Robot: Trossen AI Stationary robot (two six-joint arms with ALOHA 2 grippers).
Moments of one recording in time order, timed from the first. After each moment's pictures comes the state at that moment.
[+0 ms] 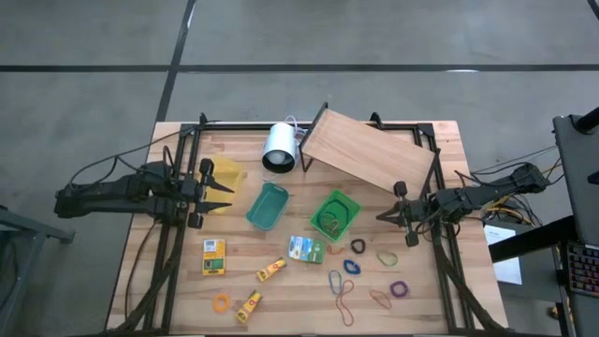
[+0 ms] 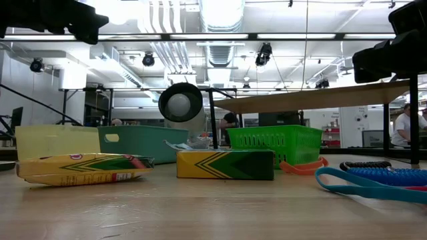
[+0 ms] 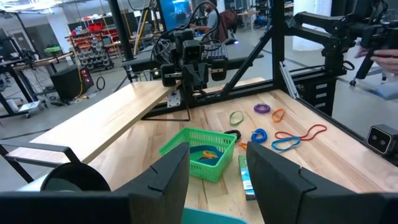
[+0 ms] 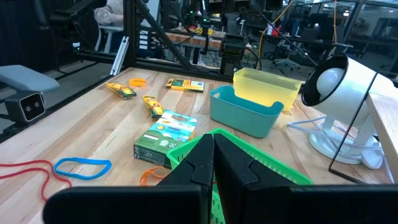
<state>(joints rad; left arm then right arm) 0.07 0.32 0.39 -0.19 0.18 0.21 0.31 0.22 0.01 0.11 0.18 -0.06</state>
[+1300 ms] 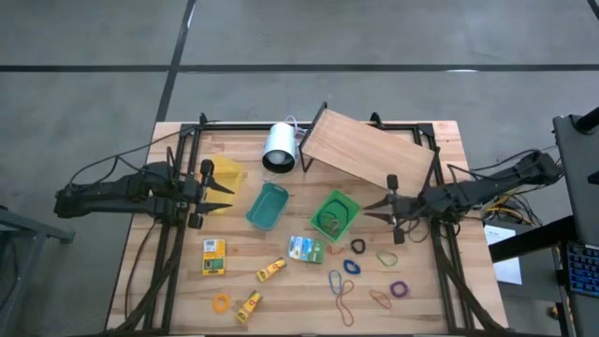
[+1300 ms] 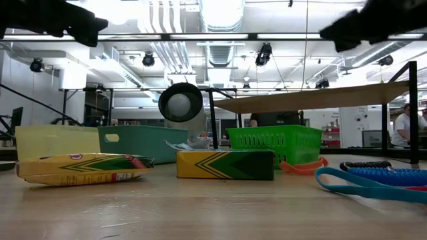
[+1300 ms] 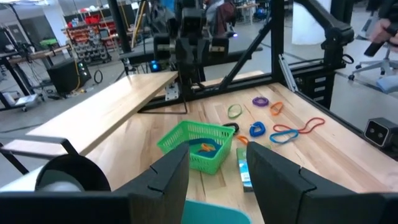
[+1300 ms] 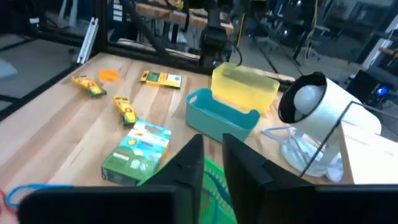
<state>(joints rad) 0.07 0.32 0.39 -0.23 0.18 0.21 0.31 0.69 0.35 0.11 0.29 -0.11</state>
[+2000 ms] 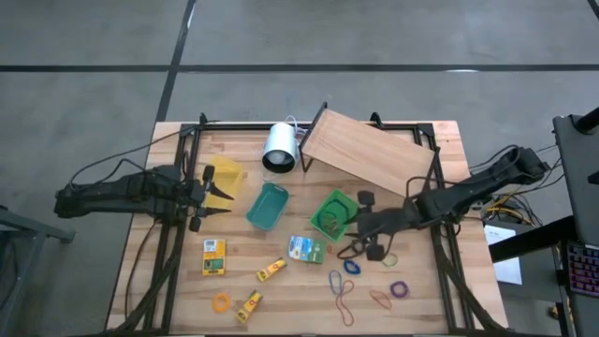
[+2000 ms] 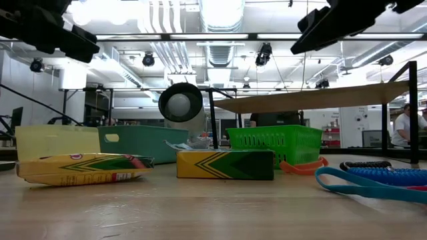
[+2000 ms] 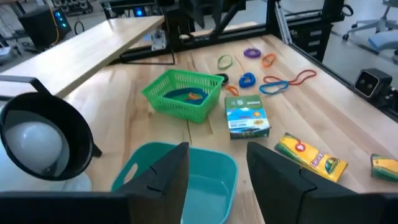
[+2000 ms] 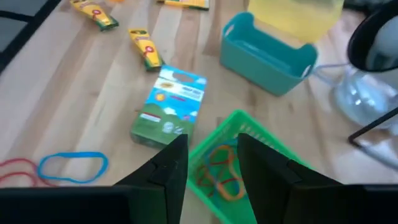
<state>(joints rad) 0.07 0.32 0.39 -0.43 0.18 0.21 0.37 1.21 0.77 -0.24 0.29 0.10</state>
